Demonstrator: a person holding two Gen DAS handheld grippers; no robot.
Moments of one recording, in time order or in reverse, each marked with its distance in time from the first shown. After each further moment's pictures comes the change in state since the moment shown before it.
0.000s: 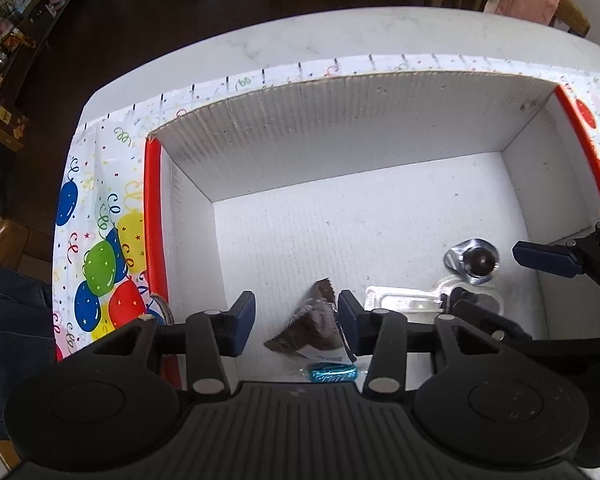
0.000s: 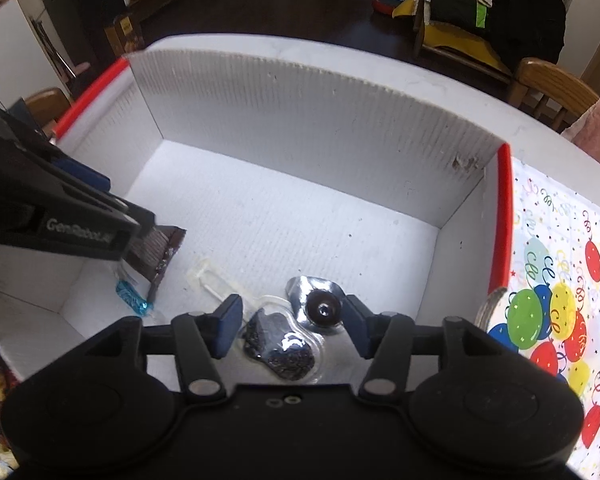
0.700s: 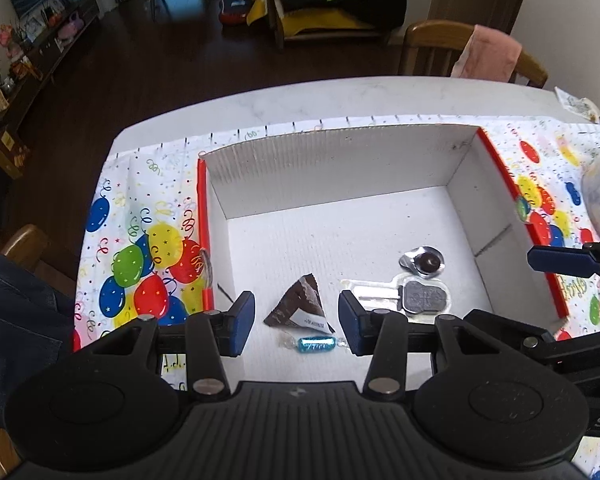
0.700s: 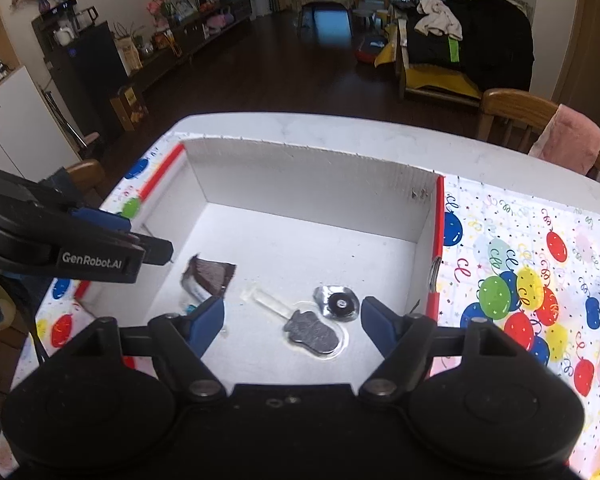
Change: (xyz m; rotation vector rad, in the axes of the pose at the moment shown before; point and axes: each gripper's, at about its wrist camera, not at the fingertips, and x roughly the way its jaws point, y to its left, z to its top) left arm -0.082 0.013 -0.056 -0.024 -0.211 -0.057; right arm -0.096 0.010 -0.030 0.105 -0.187 0.036
